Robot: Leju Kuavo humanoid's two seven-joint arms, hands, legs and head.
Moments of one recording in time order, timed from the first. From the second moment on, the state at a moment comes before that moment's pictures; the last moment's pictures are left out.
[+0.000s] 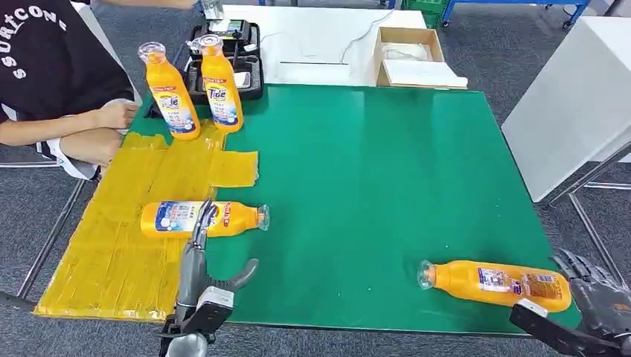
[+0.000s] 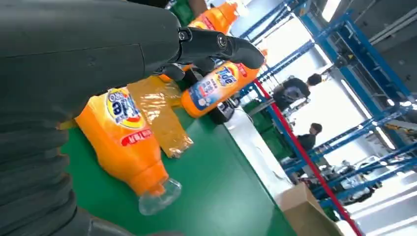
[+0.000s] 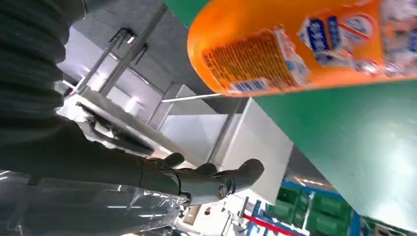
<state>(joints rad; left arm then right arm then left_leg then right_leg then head) 0.02 -0.18 -0.26 -1.30 -0.48 0.60 -0.56 0.48 -0.56 -0.34 -1.77 0.94 0.13 -0.05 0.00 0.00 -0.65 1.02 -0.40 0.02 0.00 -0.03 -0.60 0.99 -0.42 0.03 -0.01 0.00</state>
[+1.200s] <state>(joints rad) 0.01 -0.17 -0.32 -1.30 -0.45 0.57 -0.56 0.18 -0.48 -0.08 -1.36 1.07 -0.03 -0.03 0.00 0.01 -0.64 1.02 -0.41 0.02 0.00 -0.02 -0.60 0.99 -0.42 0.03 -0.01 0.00</state>
